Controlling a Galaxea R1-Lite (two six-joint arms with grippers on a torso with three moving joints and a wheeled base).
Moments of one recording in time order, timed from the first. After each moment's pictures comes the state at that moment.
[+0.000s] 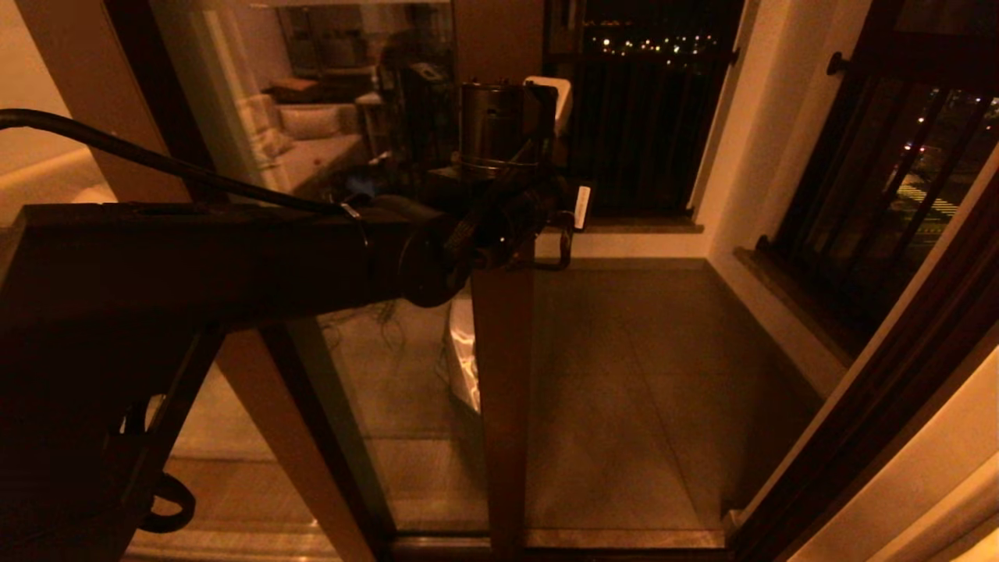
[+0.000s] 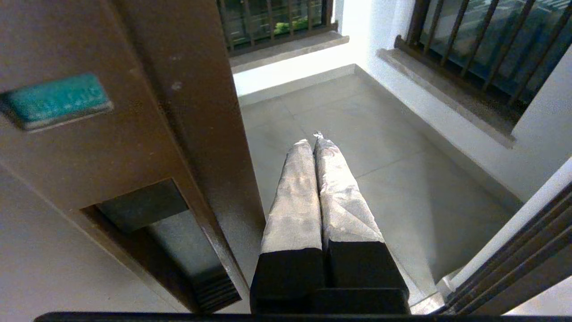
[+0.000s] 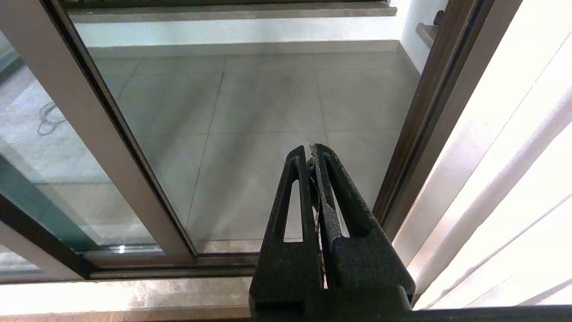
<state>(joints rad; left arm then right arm) -0.70 2.18 -1.97 -0.22 0.30 0.06 0.00 0.00 -0.02 0.06 0.01 -0.02</state>
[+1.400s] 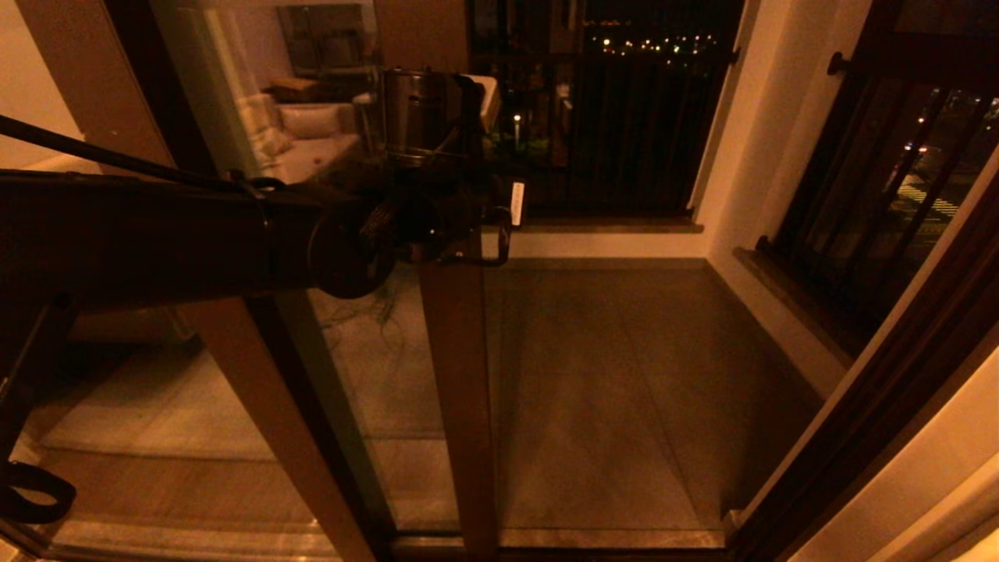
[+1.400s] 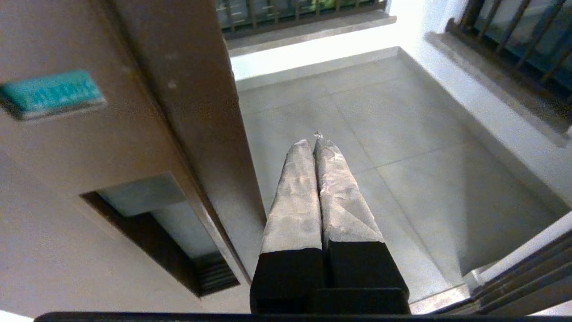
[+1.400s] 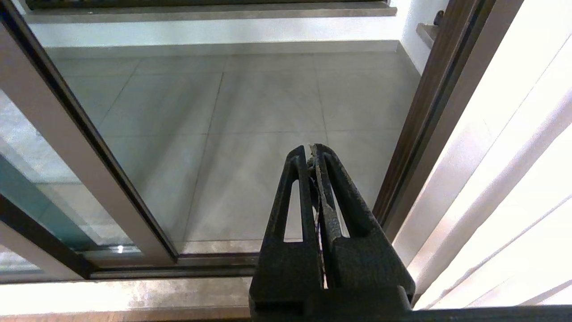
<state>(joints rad) -0.62 2.03 -1.75 -0.22 0.33 0.03 0.00 0.00 -0.02 0.06 0.01 -0.02</state>
